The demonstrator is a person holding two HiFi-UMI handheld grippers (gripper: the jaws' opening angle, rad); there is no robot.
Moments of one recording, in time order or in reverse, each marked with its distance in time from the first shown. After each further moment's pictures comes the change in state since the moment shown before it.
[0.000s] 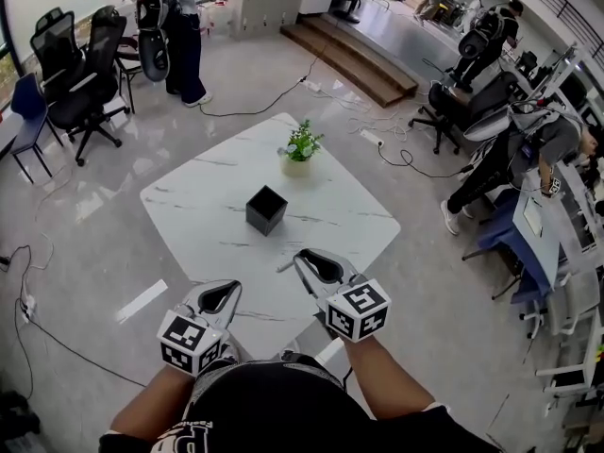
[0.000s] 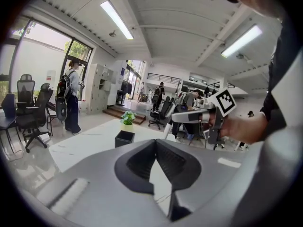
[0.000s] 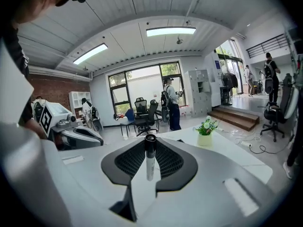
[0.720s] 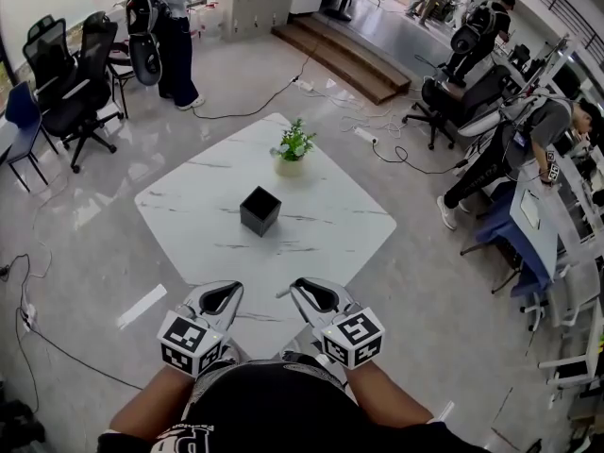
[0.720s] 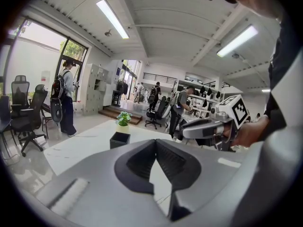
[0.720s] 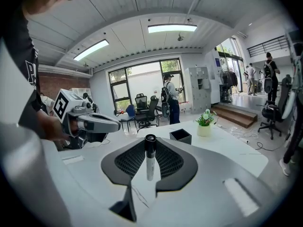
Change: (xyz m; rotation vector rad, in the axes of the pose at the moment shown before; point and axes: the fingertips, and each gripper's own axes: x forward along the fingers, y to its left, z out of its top) left arm 0.010 -0.010 0.003 0.029 0.002 -0.047; right arm -0.031 0.027 -0.042 -0.006 0.044 -0.009
